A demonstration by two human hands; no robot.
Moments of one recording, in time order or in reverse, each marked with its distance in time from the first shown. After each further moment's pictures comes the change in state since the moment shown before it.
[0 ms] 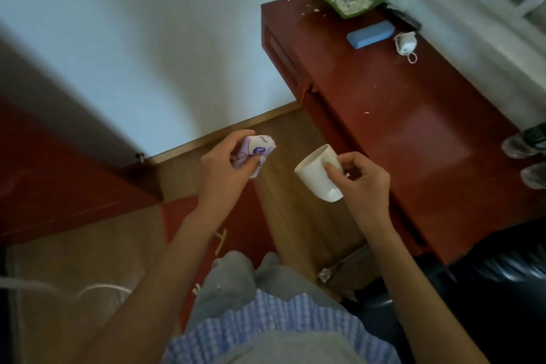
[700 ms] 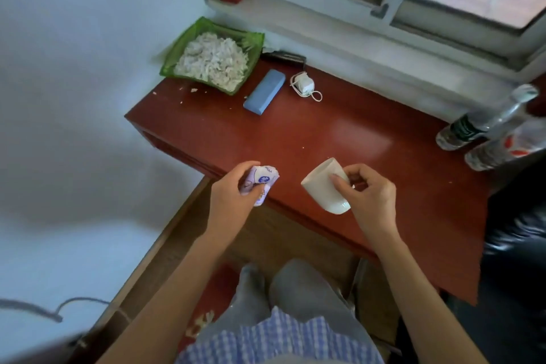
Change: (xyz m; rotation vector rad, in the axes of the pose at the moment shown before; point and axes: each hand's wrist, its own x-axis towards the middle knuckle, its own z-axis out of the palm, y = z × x) left_hand 0.297 0.021 0.189 -0.064 -0.635 0.219; right_hand 0.218 0.054 -0.040 -0.033 0.580 0.325
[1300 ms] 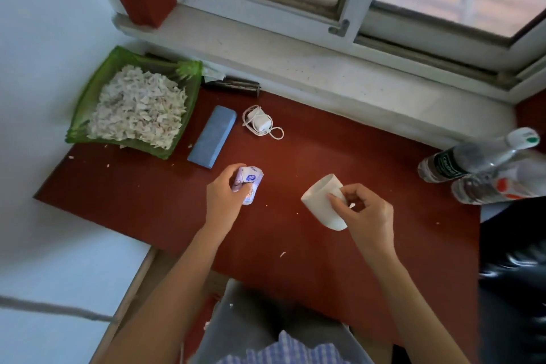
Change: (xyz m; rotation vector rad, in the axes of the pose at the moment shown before) left_hand 0.205 -0.012 0.116 0.016 -0.075 -0.141; right_hand 0.149 0.050 -0.020 -0.057 0.065 0.199
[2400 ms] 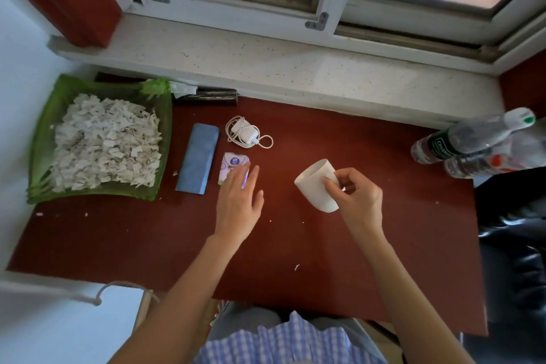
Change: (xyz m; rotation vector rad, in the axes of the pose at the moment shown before) left_hand 0.051 -0.024 0.024 0.601 -0.152 0.606; right_hand 0.039 -0.013 0.040 0.006 0.167 0.192
